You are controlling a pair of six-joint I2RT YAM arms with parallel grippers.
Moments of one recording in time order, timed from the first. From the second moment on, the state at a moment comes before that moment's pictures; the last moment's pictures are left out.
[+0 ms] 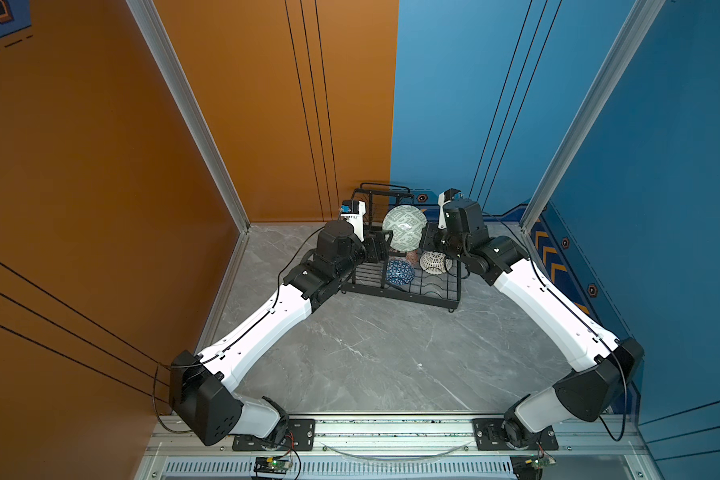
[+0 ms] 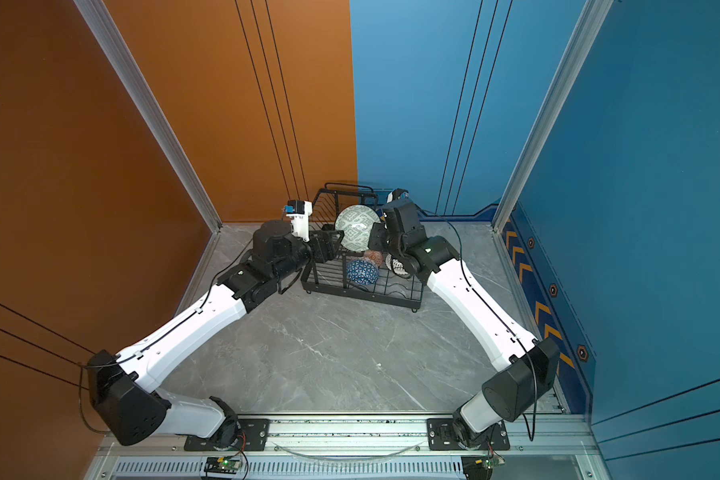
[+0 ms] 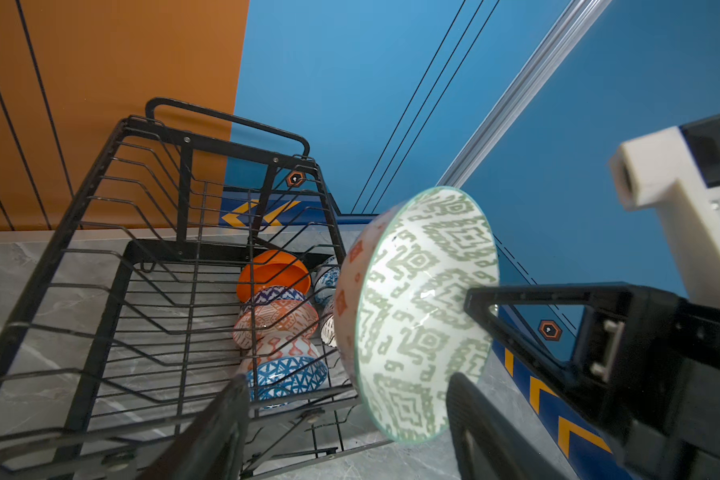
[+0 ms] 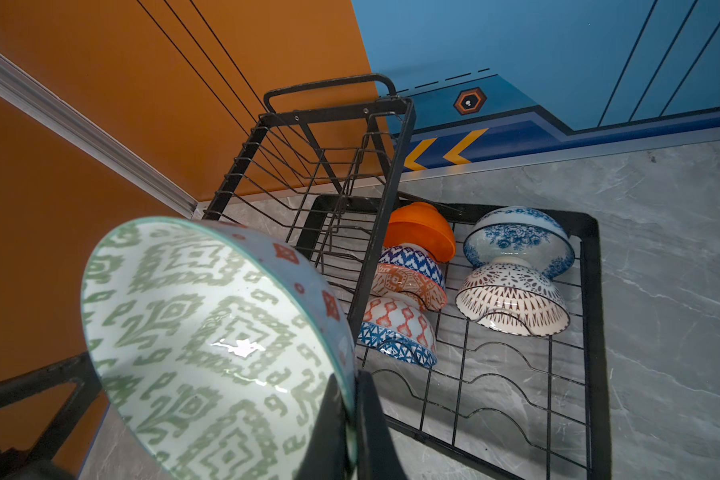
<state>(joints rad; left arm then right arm) -0.59 1.41 1.31 -0.14 -0.02 -0.48 0.56 1.54 1.65 -0.64 0.16 0.52</state>
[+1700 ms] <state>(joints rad) -0.52 1.34 1.15 0.02 -0.35 -0.43 0.63 1.48 1.61 -0.31 0.07 0.80</state>
